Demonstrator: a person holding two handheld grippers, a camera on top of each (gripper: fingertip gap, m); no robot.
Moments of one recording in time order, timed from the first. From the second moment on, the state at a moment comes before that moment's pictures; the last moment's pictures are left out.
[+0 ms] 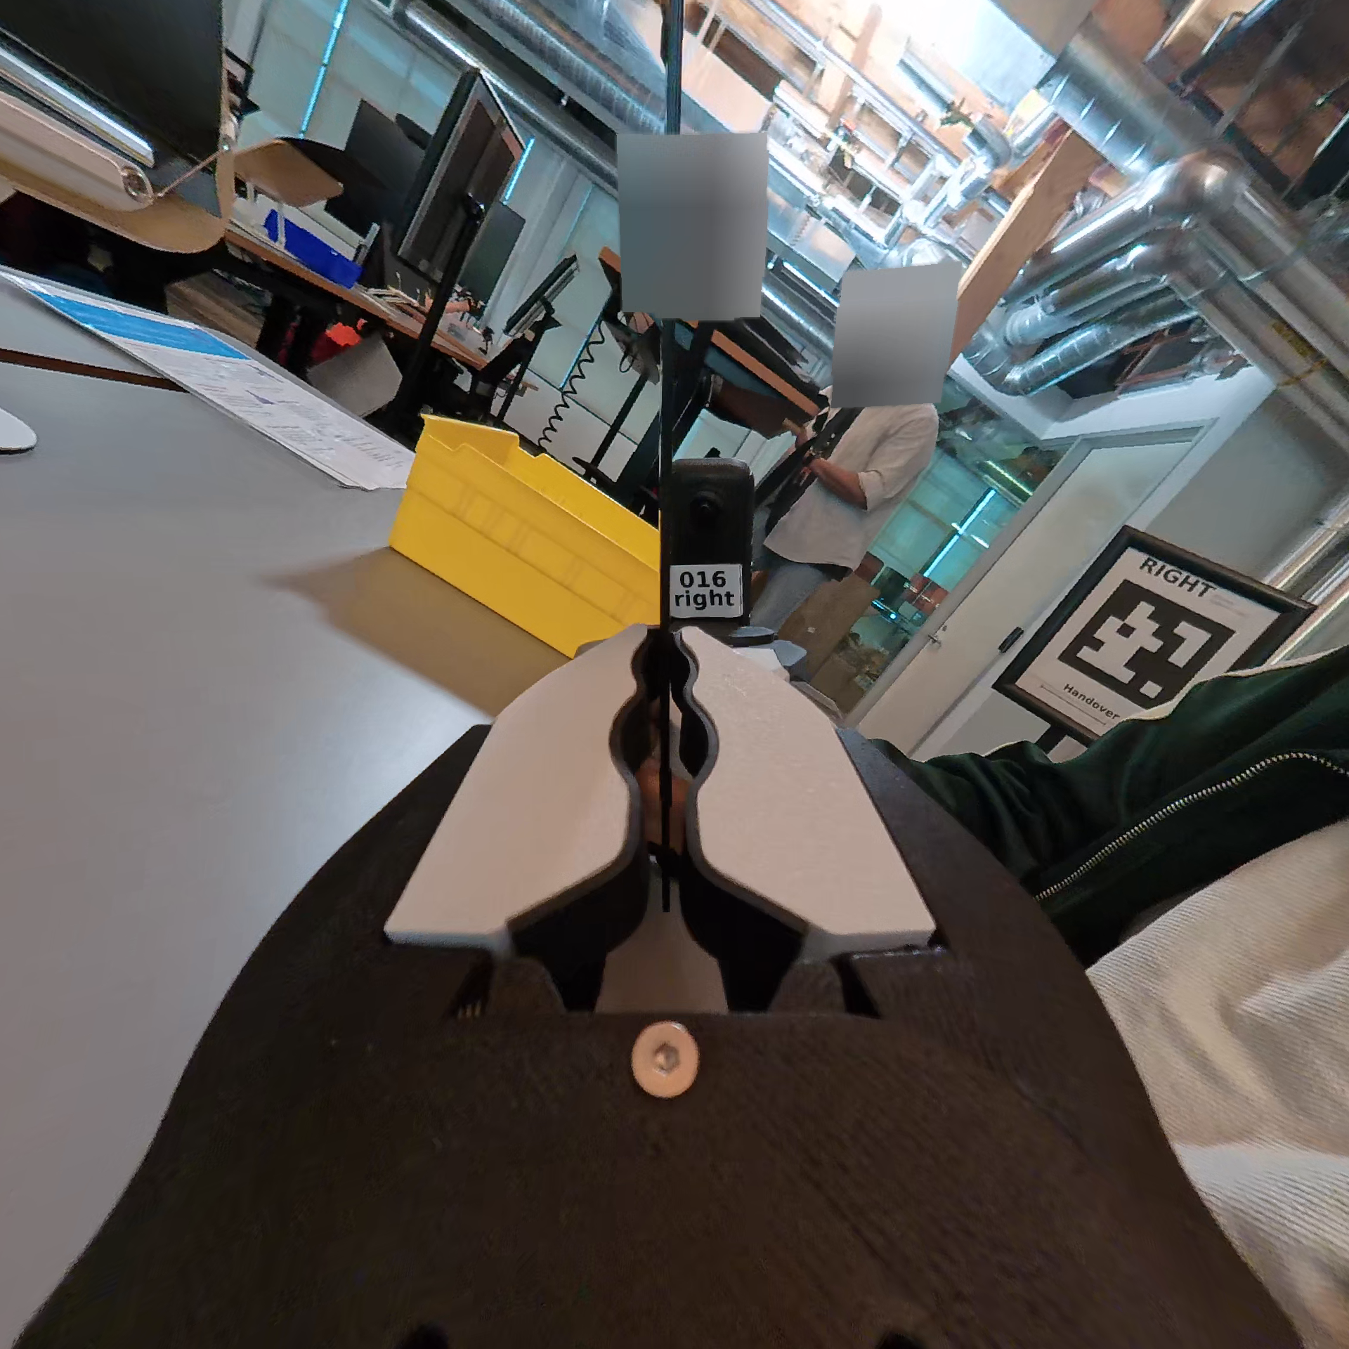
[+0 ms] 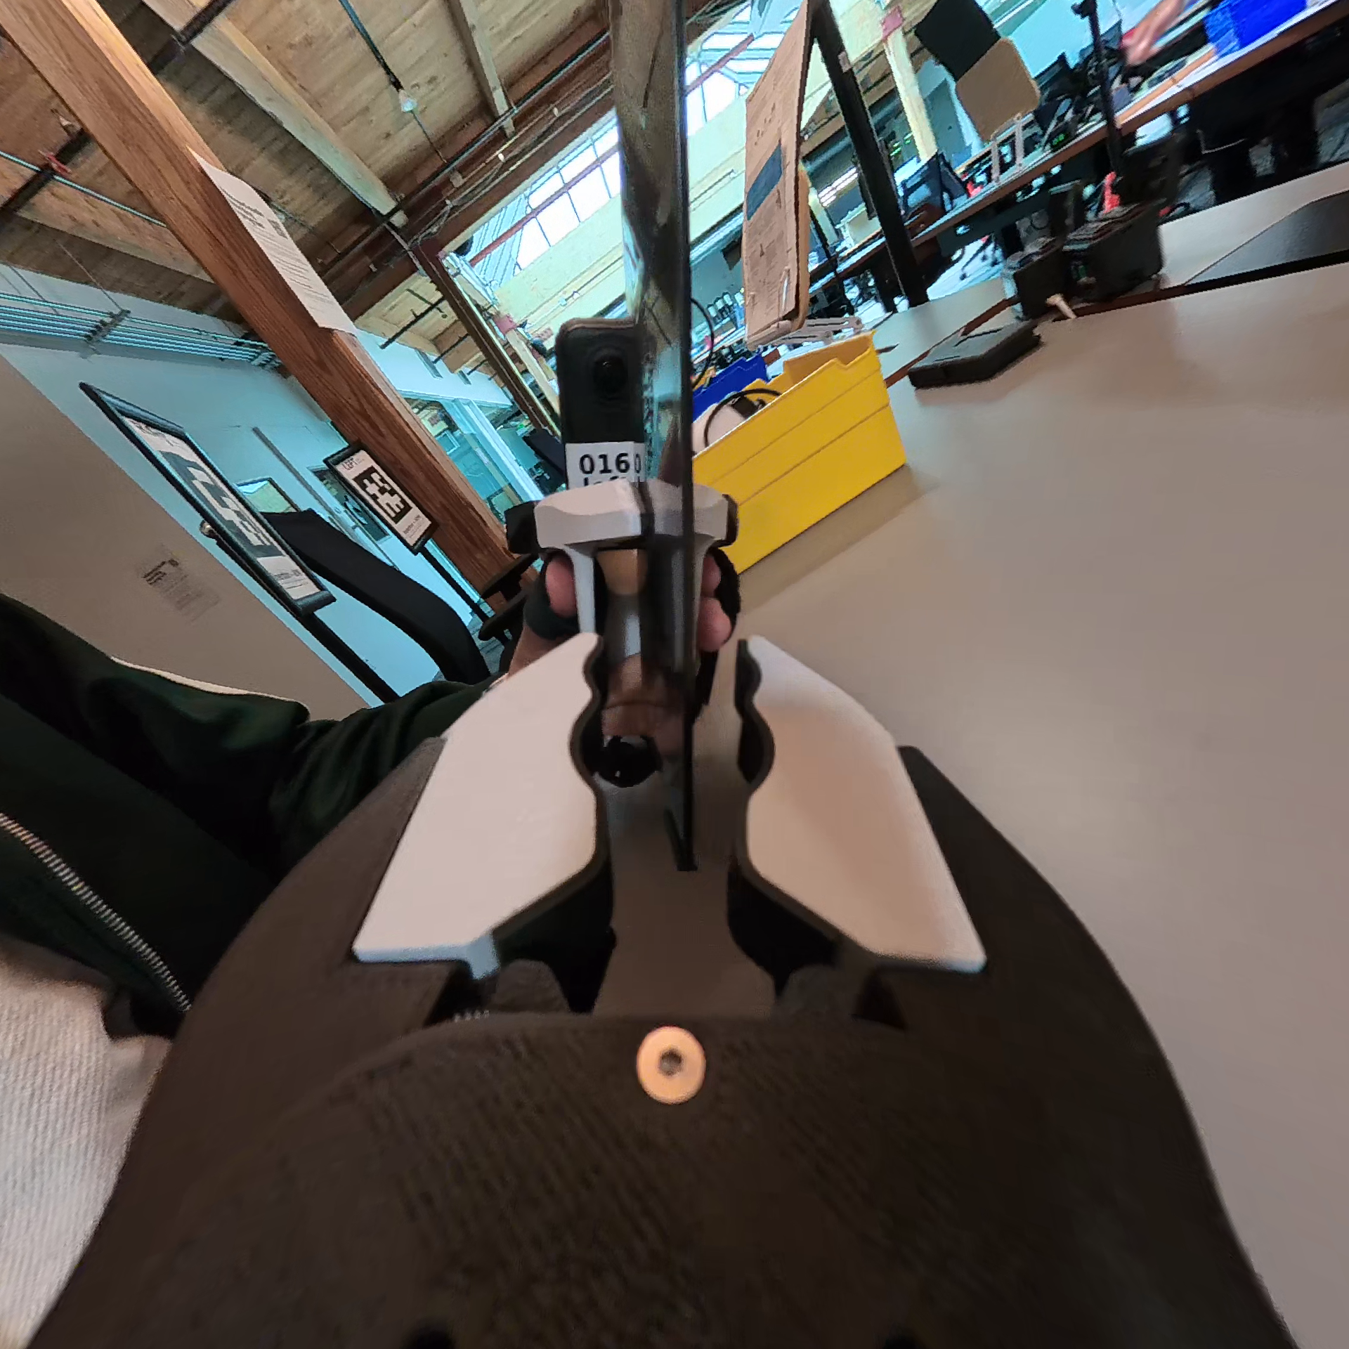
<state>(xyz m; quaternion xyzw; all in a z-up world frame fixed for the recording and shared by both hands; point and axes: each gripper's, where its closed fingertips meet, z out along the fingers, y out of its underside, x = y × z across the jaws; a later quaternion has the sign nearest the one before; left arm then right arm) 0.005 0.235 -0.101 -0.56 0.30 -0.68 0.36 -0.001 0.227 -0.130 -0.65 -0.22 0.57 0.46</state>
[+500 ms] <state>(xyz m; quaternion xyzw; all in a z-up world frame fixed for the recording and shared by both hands) 0.016 0.227 -0.123 -0.59 0.32 -0.68 0.29 0.041 0.241 -0.111 -0.63 -0.20 0.55 0.51</state>
